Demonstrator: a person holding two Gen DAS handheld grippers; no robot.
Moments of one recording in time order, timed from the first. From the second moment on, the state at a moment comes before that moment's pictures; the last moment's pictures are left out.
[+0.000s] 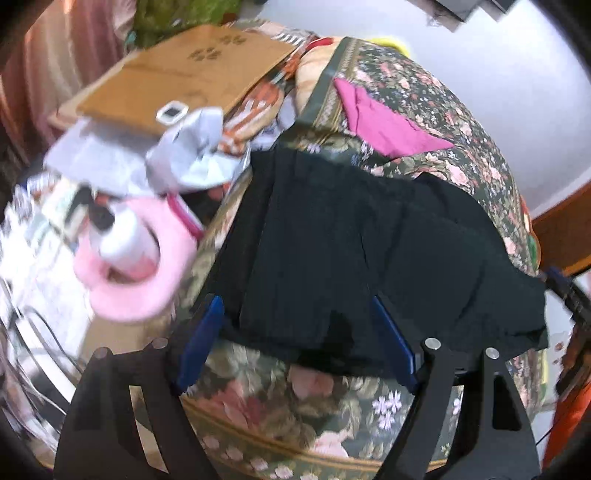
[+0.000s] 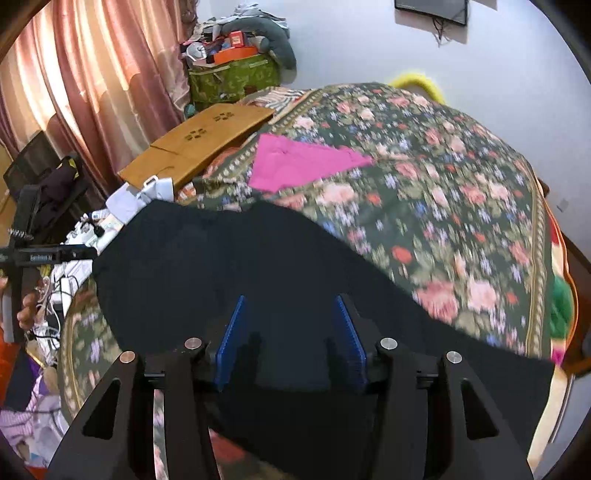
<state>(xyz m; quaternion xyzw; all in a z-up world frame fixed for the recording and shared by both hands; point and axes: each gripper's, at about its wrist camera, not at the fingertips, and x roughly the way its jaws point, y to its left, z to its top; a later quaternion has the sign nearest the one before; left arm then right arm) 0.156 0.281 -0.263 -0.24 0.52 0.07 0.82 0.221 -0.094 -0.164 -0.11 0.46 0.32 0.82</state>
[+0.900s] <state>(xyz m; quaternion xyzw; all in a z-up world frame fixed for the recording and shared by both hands) 0.164 0.265 -0.260 -0.28 0.50 0.12 0.81 0.203 -0.154 -0.216 -0.04 0.50 0.30 0.81</state>
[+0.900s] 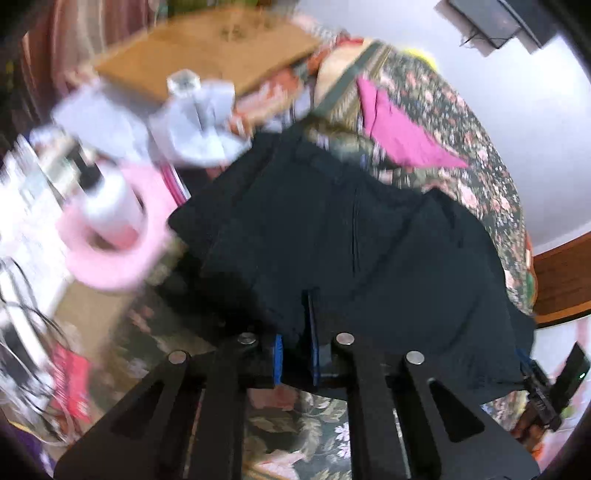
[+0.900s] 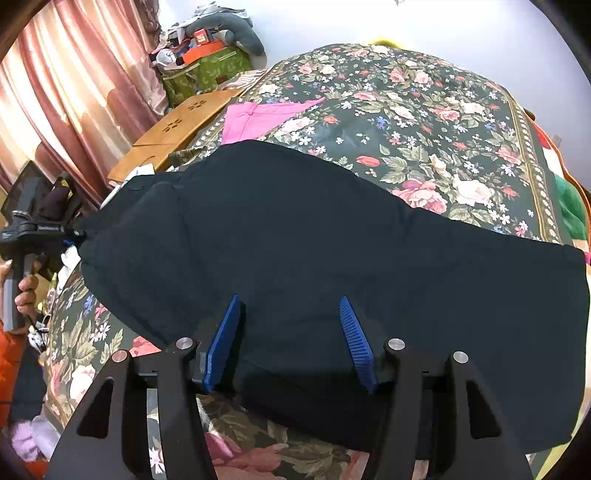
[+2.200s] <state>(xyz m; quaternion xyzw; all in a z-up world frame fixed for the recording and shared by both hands) 0.173 0.198 -0.236 -0.12 0.51 0.09 0.85 0.238 -0.212 -0.224 -0.03 0.55 0.19 0.81</state>
